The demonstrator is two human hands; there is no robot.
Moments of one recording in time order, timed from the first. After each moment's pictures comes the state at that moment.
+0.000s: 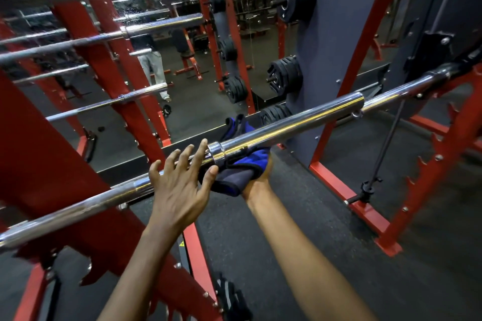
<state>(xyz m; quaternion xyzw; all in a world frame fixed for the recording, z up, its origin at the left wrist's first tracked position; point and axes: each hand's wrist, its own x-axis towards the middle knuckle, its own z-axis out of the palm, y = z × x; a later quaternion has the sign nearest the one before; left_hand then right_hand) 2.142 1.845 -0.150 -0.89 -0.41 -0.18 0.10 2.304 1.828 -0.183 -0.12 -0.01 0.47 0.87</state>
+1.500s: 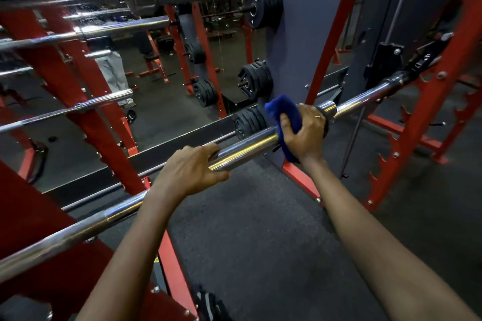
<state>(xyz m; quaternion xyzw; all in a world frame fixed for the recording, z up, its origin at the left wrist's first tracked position) 2.215 1.885 -0.098 -0.96 -0.24 -0.12 -0.05 2.495 1.767 -0.160 -0.71 -0.40 -0.31 0.49</state>
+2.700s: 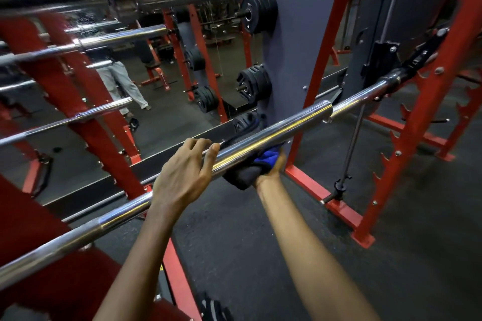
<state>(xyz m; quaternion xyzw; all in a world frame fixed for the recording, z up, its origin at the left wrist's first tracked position) 2.217 1.864 -0.110 -0.92 -0.28 -0.25 -0.10 2.394 1.813 -0.177 -0.23 0.10 0.35 0.90</state>
